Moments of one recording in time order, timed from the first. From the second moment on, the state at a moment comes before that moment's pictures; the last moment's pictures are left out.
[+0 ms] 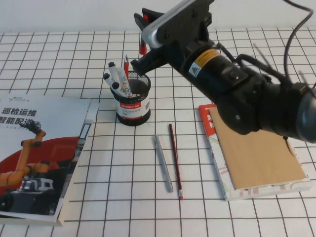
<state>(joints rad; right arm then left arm) 0.69 1.83 -1.28 -0.02 -0.62 -0.21 0.09 -0.01 0.03 -0.07 0.38 0.12</state>
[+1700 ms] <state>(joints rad) 0.64 2.19 -1.85 0.37 0.93 0.00 0.09 -0.01 0.03 -0.07 0.38 0.12</state>
